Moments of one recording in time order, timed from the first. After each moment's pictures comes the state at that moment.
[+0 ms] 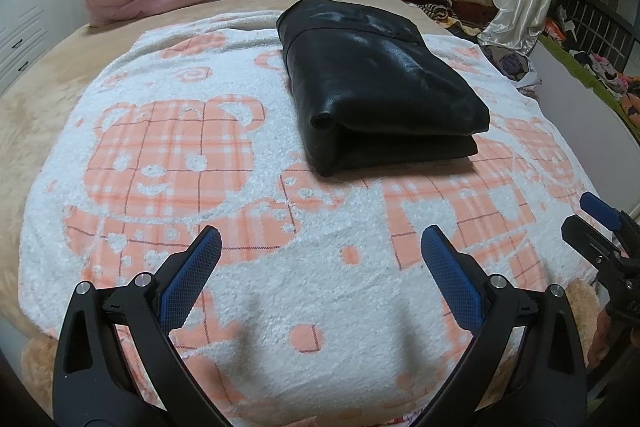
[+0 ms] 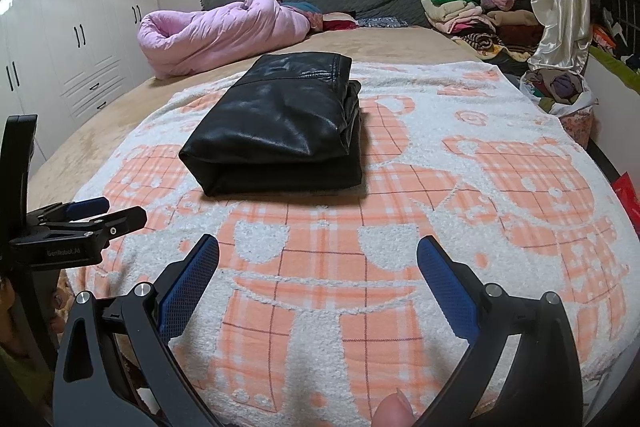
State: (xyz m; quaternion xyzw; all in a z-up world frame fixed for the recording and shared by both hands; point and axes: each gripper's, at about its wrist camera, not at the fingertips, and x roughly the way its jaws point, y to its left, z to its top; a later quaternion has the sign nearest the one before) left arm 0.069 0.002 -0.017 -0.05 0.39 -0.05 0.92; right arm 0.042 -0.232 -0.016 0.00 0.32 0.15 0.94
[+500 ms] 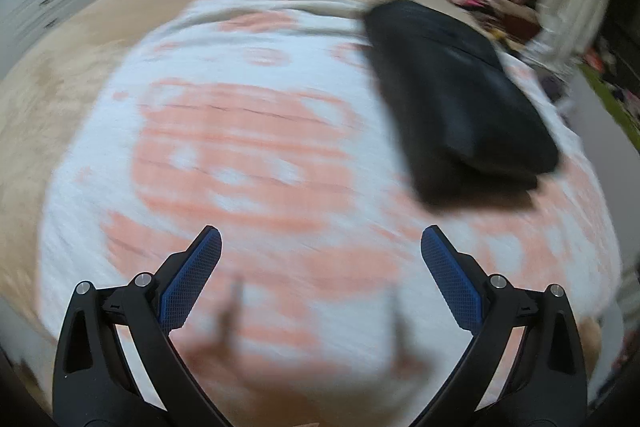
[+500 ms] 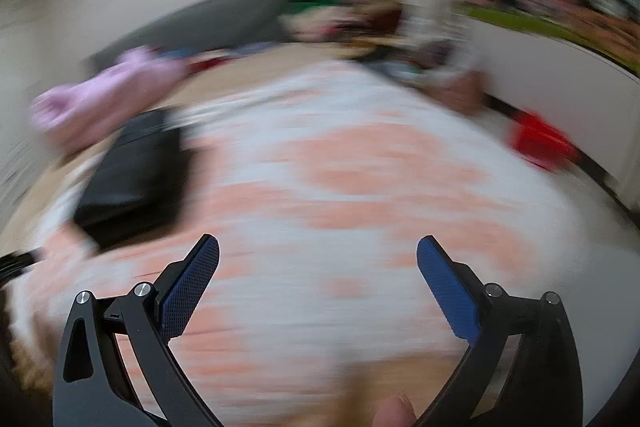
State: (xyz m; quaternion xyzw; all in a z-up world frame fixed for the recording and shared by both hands) left arm 0.113 0.103 -0.024 -0.10 0.43 0.02 0.90; right arm 0.005 -0.414 -0.021 0.11 0.29 -0.11 0.94
